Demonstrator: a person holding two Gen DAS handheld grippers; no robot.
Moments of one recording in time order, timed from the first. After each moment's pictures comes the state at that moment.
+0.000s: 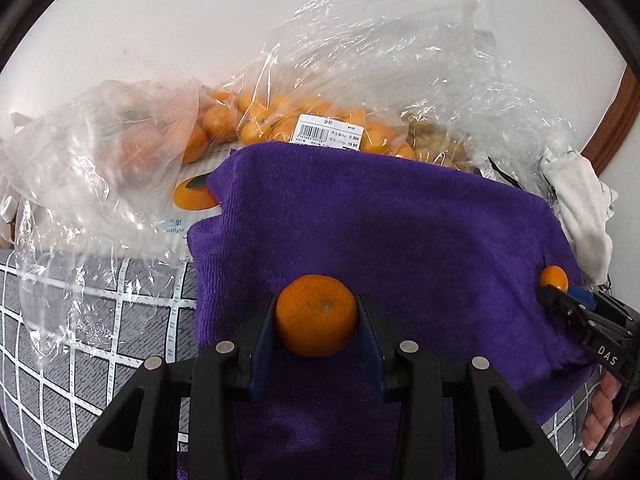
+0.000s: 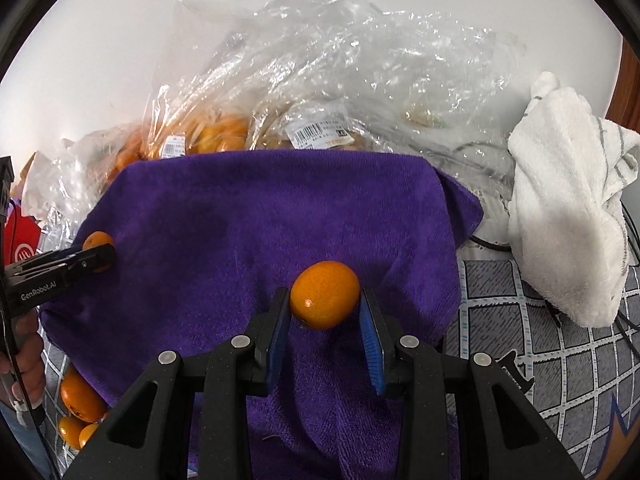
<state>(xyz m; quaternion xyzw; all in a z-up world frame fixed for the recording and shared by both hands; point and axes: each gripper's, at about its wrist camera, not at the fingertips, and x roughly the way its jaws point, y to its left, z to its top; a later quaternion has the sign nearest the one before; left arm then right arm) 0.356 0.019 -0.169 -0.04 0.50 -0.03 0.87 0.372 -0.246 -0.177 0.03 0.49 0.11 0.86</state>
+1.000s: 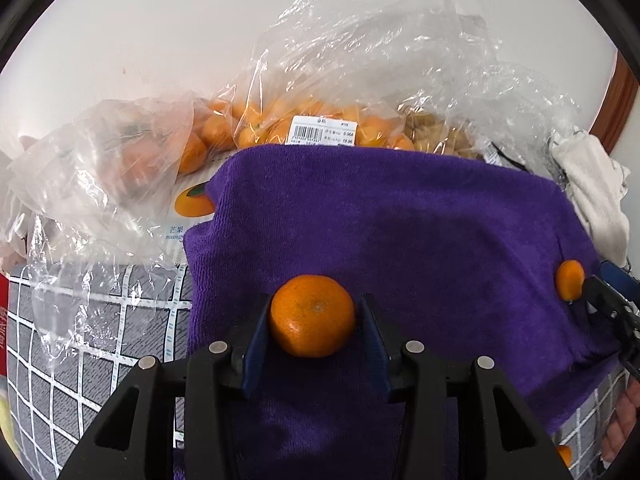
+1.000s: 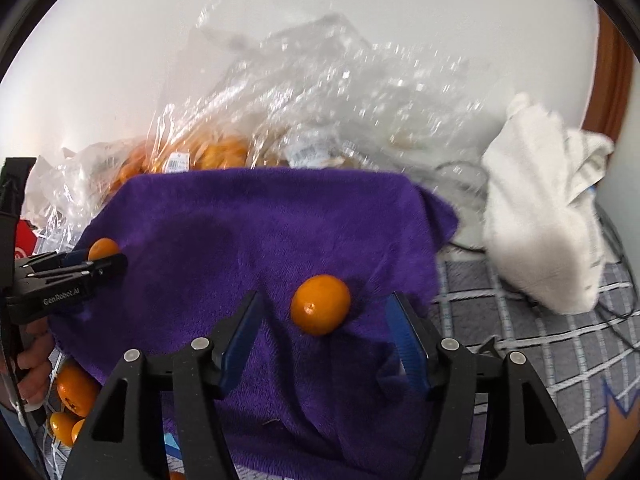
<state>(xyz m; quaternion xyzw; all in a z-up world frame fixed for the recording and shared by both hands) 0.355 -0.002 -0.174 0.00 0.48 -0.02 0.88 0.338 -0.248 -0.154 0.02 0.42 0.08 0.90</state>
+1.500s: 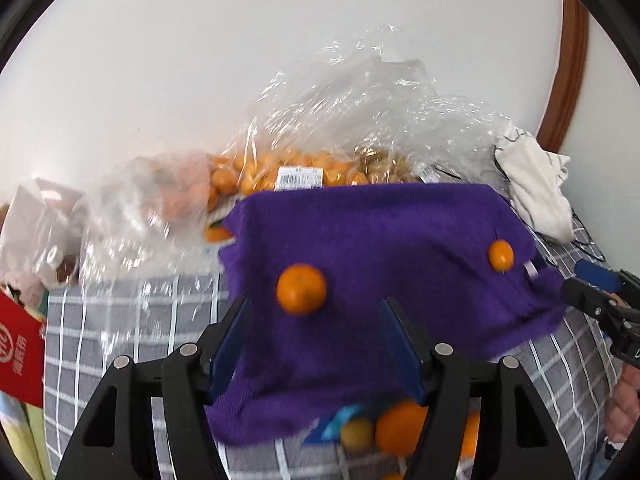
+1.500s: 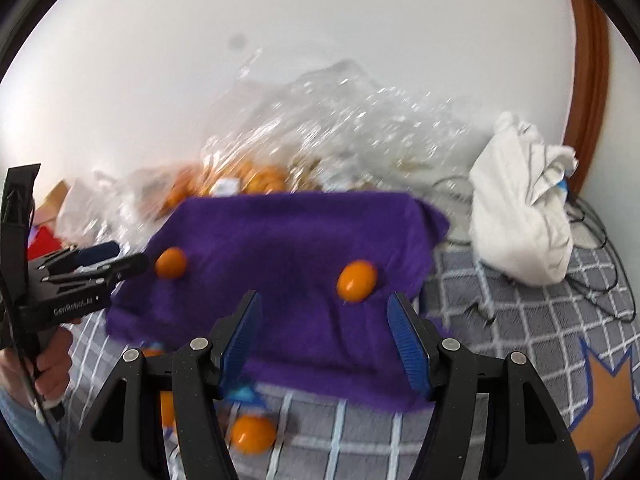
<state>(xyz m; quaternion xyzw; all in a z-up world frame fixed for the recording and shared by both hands) 0.281 0.008 -0.112 0.03 0.43 -0.06 0.90 0.272 -0.242 -0.107 0.06 0.41 0.12 0.90</state>
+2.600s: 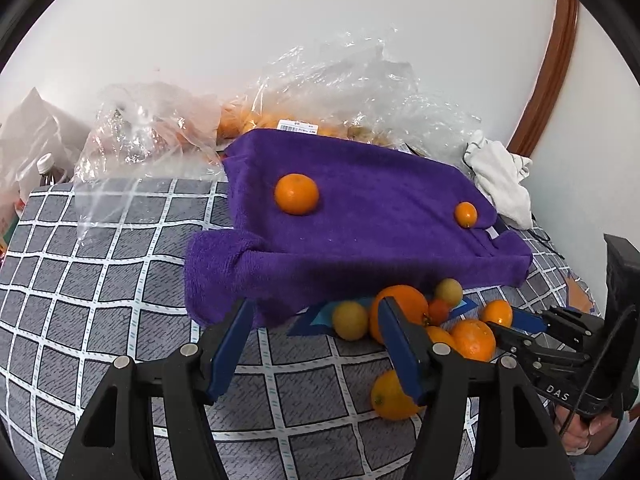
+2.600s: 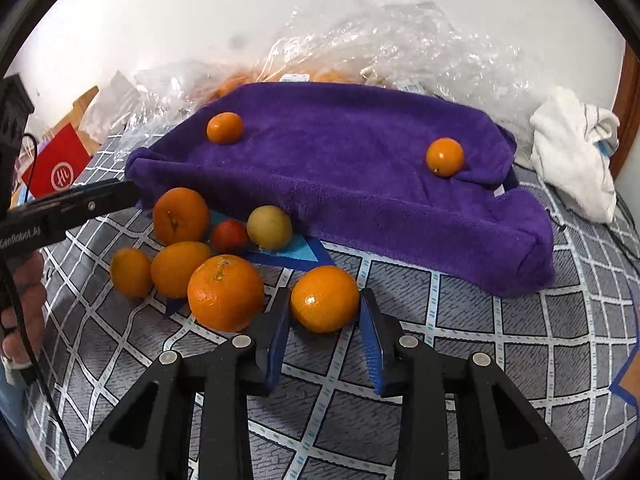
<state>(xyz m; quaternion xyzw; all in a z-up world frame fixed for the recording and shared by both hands) 0.205 0.046 -0.156 -0.07 0.40 -0.11 0.91 0.212 -0.184 -0.172 -0.02 0.45 0.17 0.88</state>
